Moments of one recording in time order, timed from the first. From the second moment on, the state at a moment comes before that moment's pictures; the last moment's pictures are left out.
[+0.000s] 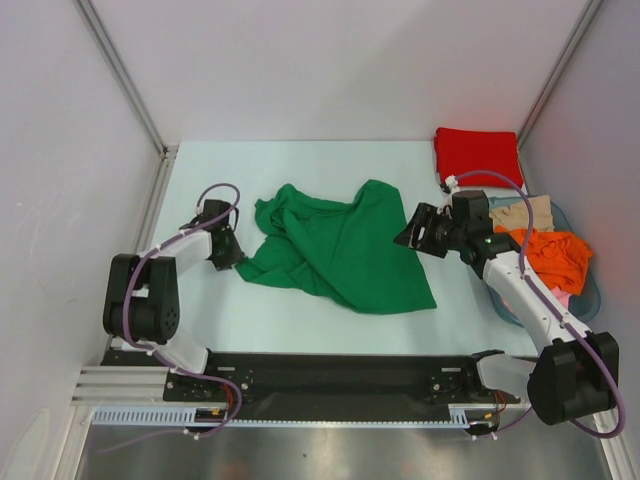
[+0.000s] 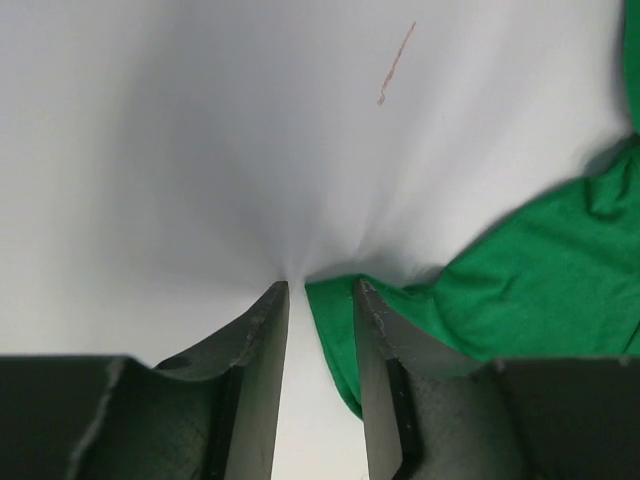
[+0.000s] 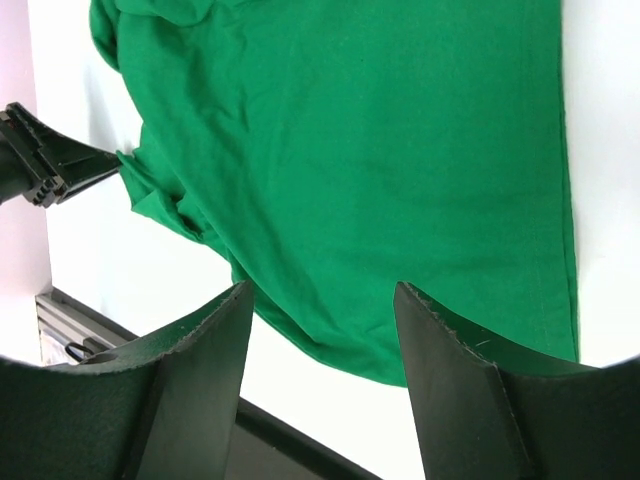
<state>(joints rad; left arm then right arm) -0.09 1.60 0.87 -0.41 -0.11 -0.51 0.23 1.18 0.89 -0.40 -0.35 0.51</state>
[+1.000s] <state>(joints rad) -0.12 1.52 0.85 -0.45 -0.15 -0.50 0.17 1.22 0.83 -0.72 -0.01 0.76</state>
